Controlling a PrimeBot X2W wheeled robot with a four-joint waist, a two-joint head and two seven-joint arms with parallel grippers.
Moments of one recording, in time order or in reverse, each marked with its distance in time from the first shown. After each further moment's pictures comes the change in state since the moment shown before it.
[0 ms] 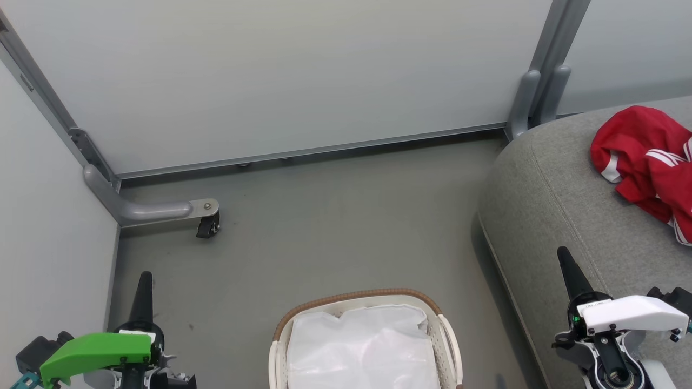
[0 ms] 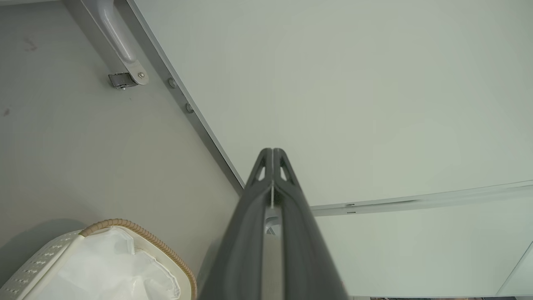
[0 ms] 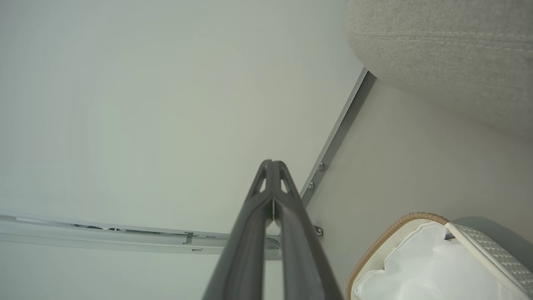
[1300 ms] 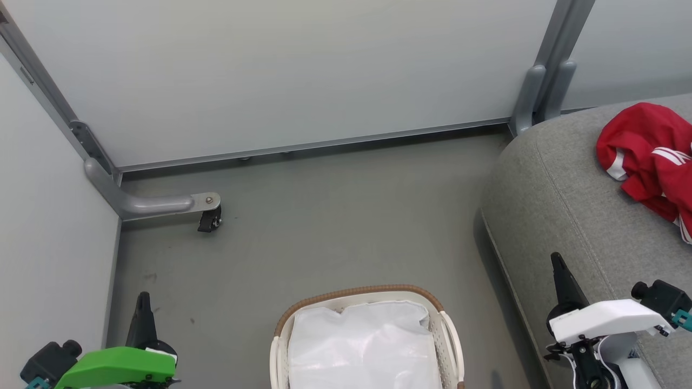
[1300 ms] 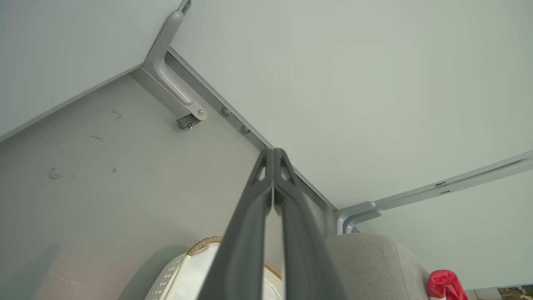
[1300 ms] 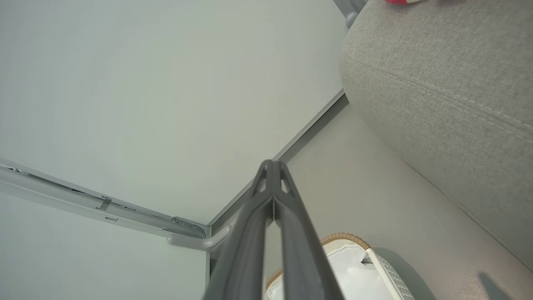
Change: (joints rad) left arm 0.036 0.000 -0.011 0.048 0.377 0.000 -0.105; right arm 0.000 0.003 0.037 0.040 -0.394 0.000 -0.105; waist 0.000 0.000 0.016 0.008
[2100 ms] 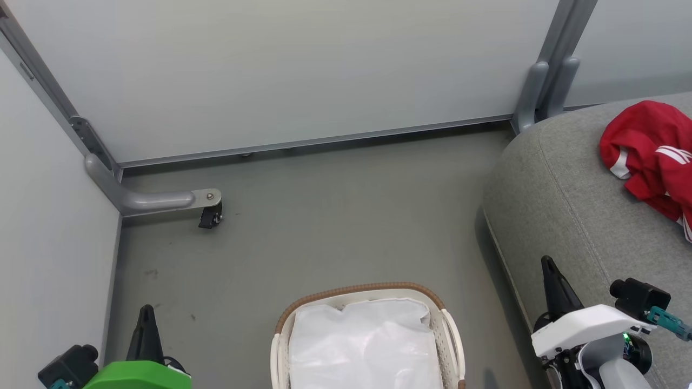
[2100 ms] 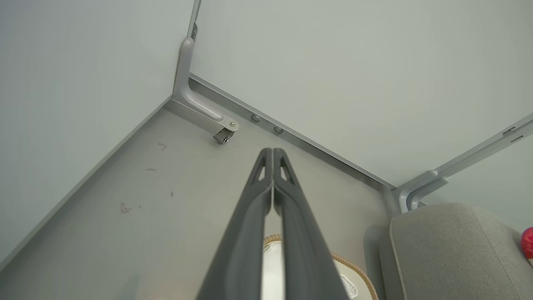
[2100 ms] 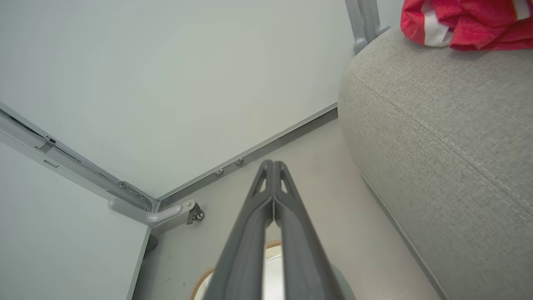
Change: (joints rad) left arm 0.026 0.000 -0.011 0.042 0.314 0.000 -0.087; right arm 0.000 0.001 0.031 0.035 -0.328 0.000 -0.086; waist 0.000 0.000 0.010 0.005
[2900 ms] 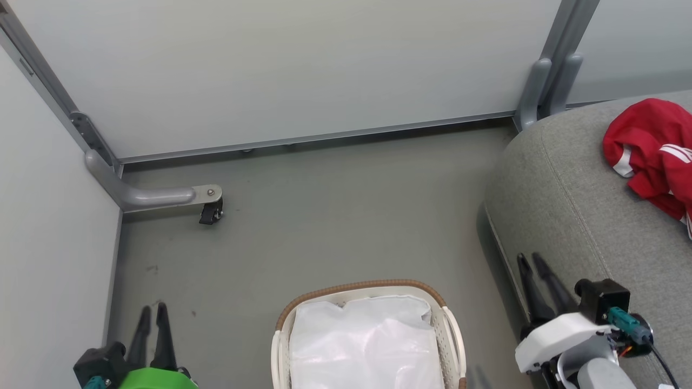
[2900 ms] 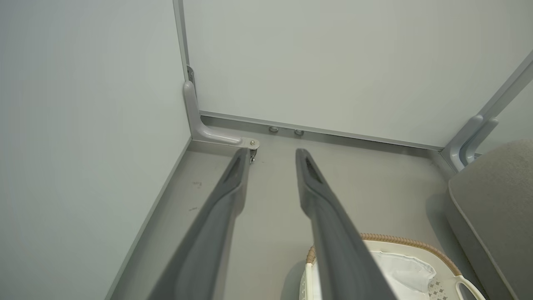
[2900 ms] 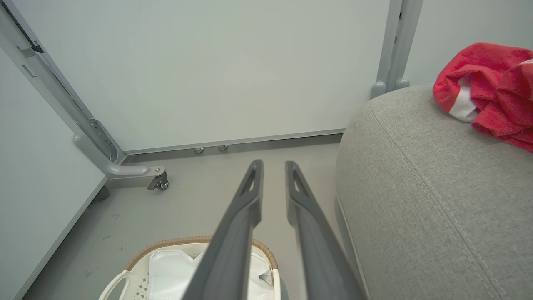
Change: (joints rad) left arm 0.003 0.006 -0.009 0.027 0.369 0.000 -0.107; right arm -0.012 -0.003 0.035 0.016 -0.386 0.000 -0.105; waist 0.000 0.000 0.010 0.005
